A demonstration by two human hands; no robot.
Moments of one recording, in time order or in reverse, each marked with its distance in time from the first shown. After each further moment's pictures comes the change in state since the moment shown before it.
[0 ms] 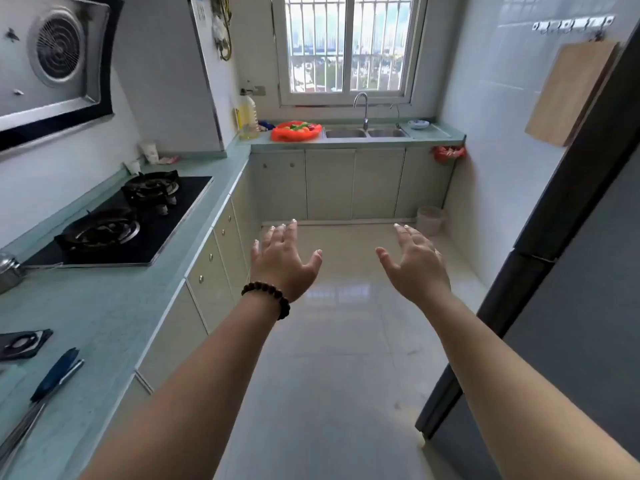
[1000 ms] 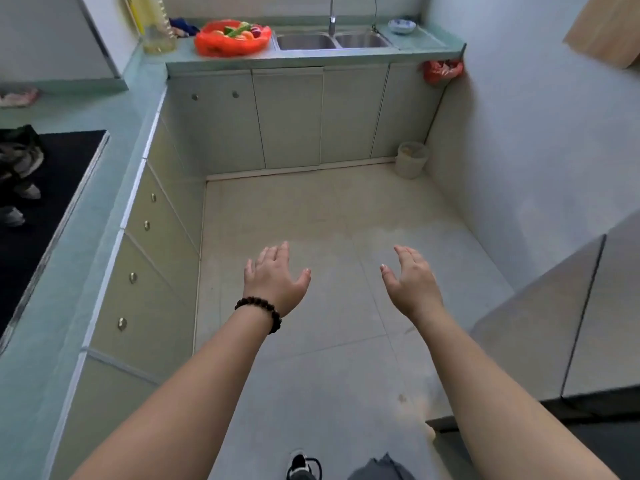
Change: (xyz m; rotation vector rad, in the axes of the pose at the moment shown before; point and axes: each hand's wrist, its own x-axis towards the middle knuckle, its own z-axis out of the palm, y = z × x) left_hand 0.308 -0.137 0.236 0.036 -0.396 -0.015; right_hand 0.250 0.088 0.262 -0.017 -0.181 0.356
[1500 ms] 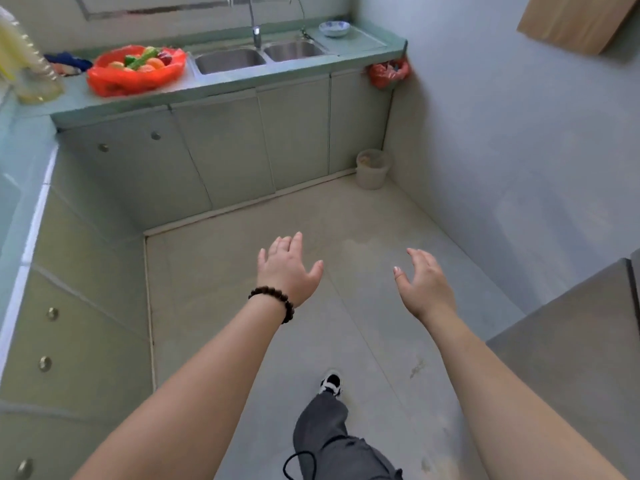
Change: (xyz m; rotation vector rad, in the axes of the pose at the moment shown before) left_hand 0.305 0.096 0.030 0.091 -0.080 0.263; right_hand 0.248 0.053 0.013 0.070 0.162 0.230
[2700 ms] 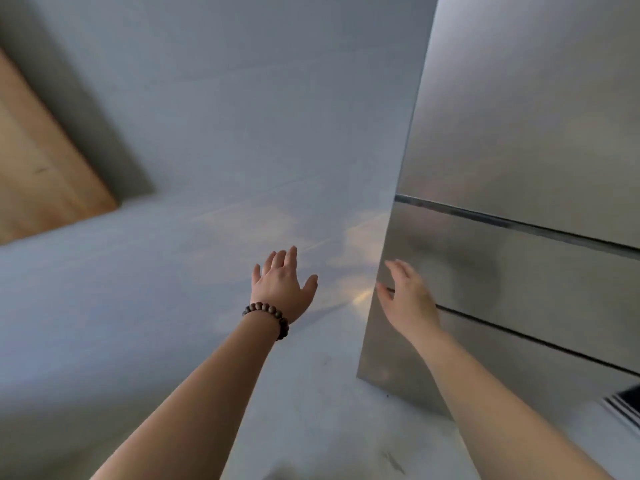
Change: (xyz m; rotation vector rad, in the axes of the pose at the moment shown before) left_hand 0.413 0.606 0.113 0.052 -0.424 1.578; right_hand 0.282 0.207 -0.213 -0.110 0.914 1.203
